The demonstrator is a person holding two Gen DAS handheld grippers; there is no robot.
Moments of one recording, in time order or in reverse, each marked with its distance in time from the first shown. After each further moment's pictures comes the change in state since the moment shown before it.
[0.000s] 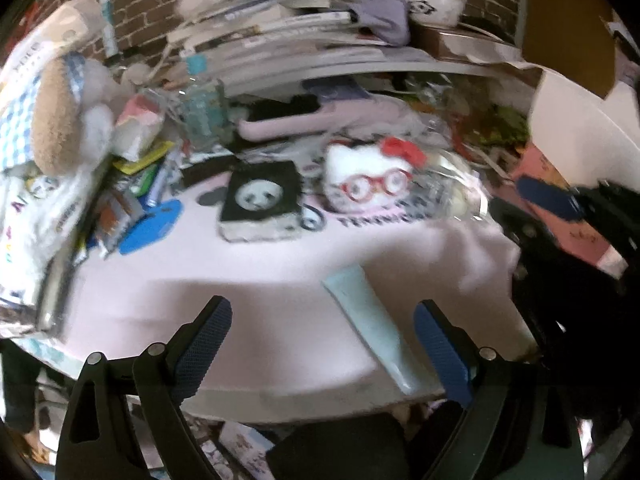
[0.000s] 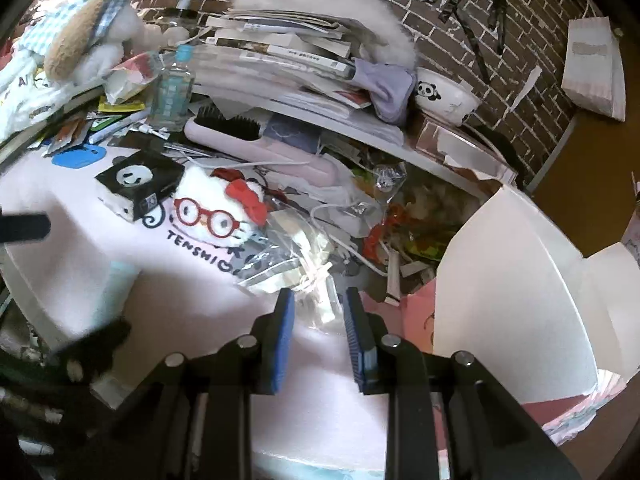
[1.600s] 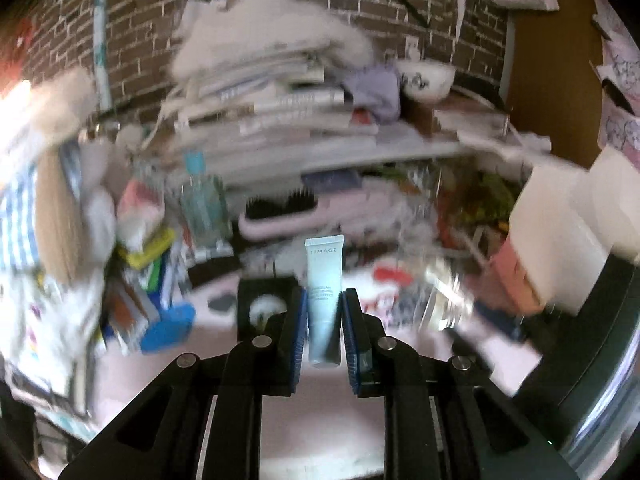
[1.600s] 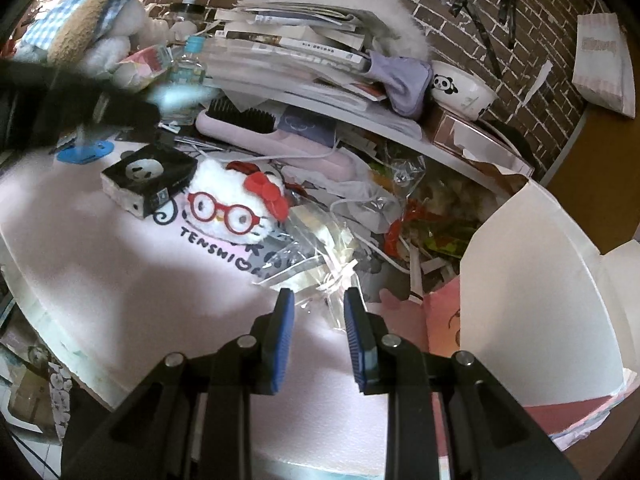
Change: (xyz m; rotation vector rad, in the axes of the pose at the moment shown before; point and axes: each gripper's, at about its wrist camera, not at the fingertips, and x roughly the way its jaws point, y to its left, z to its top) left arm -0.036 0.014 0.076 0.012 -0.161 -0.048; right arm 0.009 0.011 0.001 0.007 0.024 0.043
